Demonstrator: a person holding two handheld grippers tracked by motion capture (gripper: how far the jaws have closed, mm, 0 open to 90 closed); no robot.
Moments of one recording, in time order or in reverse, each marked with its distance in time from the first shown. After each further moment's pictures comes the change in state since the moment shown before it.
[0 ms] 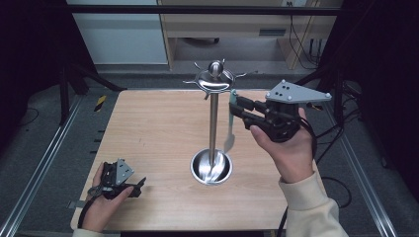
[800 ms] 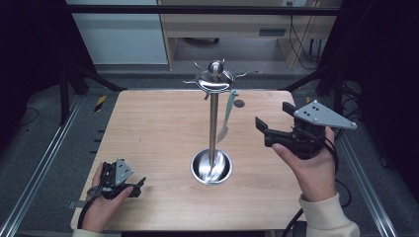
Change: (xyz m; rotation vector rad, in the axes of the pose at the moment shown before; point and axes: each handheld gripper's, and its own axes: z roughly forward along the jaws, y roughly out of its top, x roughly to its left) left arm 0.001 0.001 -0.002 -0.008 0.004 -0.003; right arm -0.029 -0.052 -0.033 -0.028 -0.278 0.009
